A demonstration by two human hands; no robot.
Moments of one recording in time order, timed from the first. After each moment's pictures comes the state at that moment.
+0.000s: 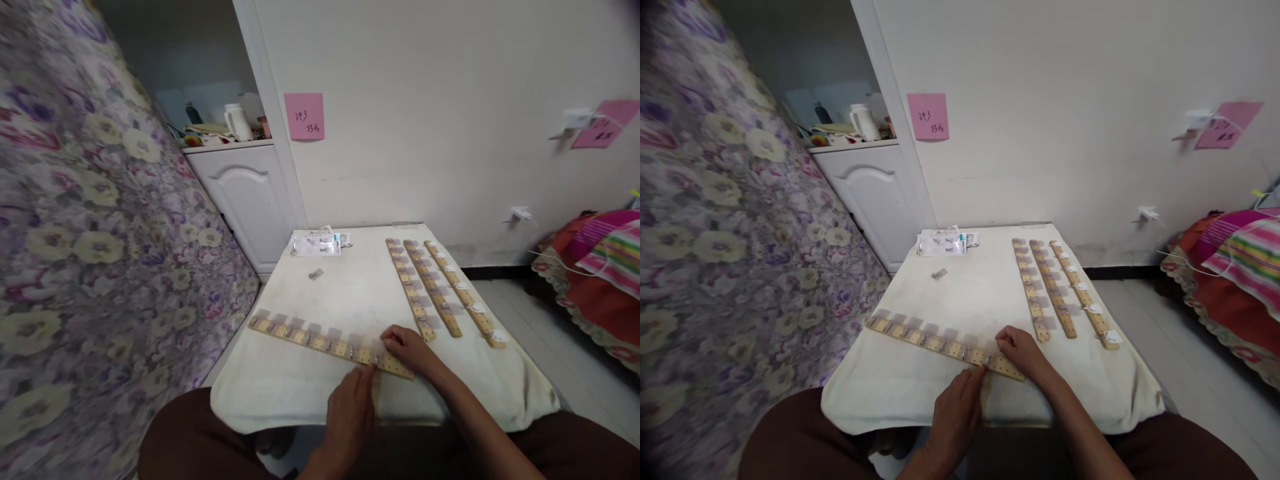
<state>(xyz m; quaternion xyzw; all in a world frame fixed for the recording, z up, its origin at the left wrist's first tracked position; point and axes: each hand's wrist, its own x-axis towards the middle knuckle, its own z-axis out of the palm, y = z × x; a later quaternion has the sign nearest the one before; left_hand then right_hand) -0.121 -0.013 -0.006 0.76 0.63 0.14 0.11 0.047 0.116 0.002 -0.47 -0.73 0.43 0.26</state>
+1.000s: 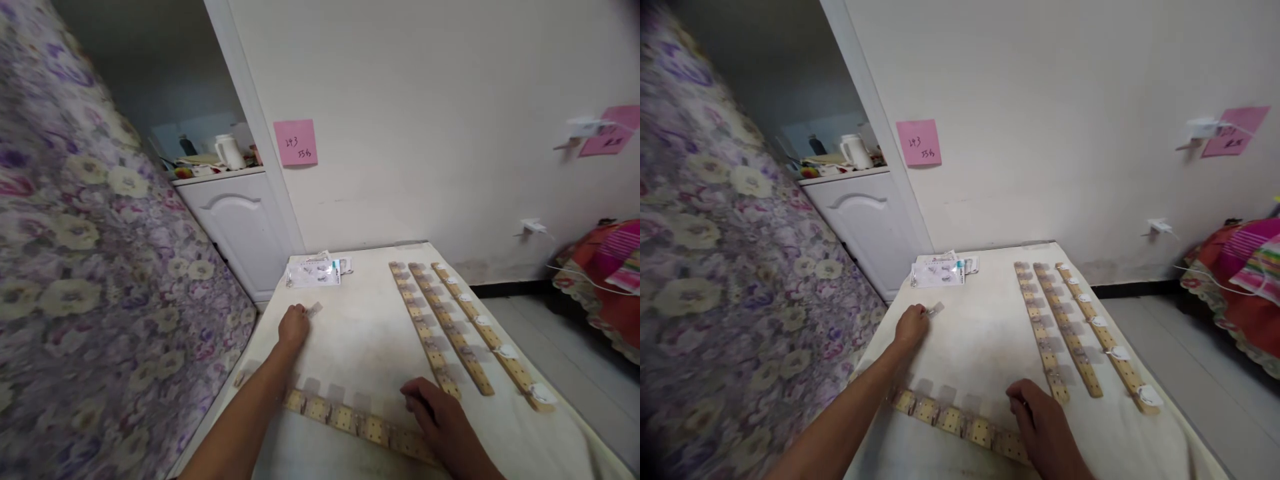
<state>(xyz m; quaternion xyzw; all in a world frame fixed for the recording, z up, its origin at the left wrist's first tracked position) -0.290 0.231 0.046 0.57 0.81 0.14 0.03 0.047 0.100 0.030 -0.50 -0.70 0.38 0.34</state>
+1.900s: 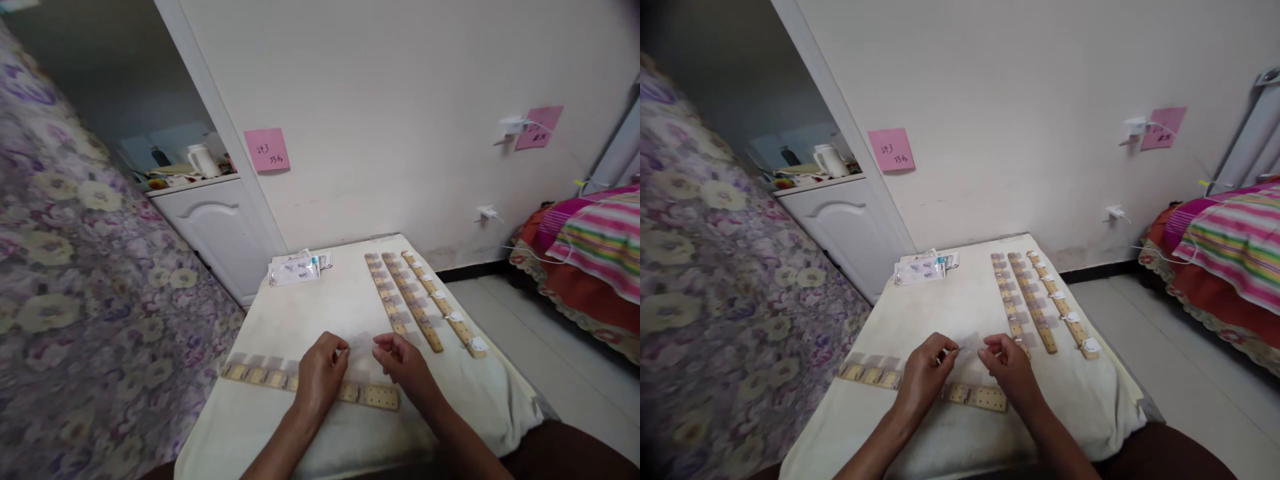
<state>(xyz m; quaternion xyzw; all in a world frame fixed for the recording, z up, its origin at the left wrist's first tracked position) -0.119 0.084 0.108 0.71 0.64 0.27 0.13 0.059 0.105 0.051 -0.48 -0.53 0.53 0.46</state>
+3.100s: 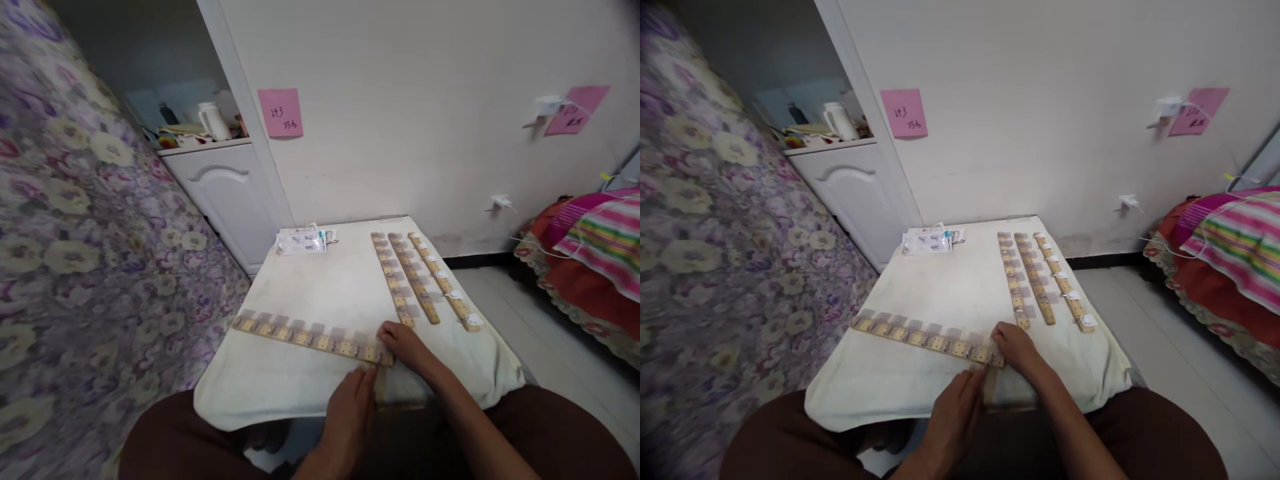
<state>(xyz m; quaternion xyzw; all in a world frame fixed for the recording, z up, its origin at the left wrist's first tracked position) -0.085 -0.021 0.002 0.80 0.56 0.19 0.11 0.075 0.112 0.007 -0.51 -0.75 0.36 0.21</state>
